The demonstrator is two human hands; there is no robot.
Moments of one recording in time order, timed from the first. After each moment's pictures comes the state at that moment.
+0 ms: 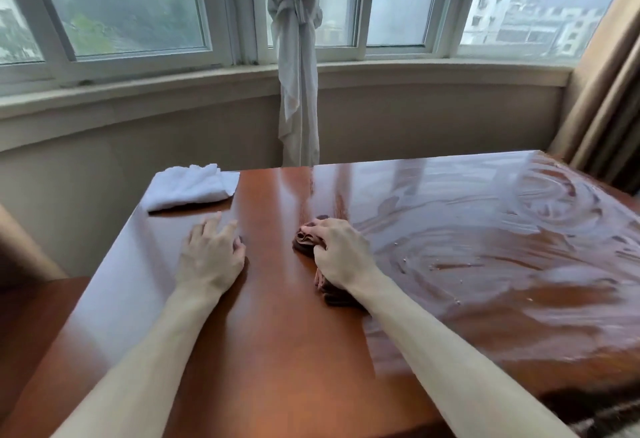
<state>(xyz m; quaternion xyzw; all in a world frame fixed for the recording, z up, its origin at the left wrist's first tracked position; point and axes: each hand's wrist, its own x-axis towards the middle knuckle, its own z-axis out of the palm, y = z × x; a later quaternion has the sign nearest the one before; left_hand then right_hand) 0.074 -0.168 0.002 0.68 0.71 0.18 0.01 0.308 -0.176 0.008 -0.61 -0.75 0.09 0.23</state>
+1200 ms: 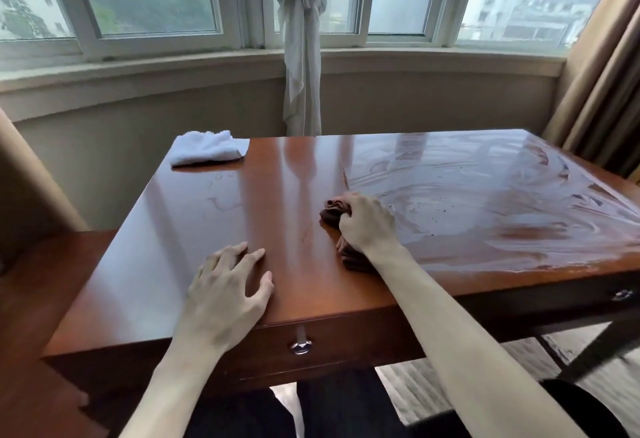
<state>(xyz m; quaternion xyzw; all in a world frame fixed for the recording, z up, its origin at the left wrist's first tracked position) 0.082 -0.372 -0.022 0.73 0.65 0.22 0.04 0.329 -0.275 0.017 -0.68 -0.68 0.06 0.25</state>
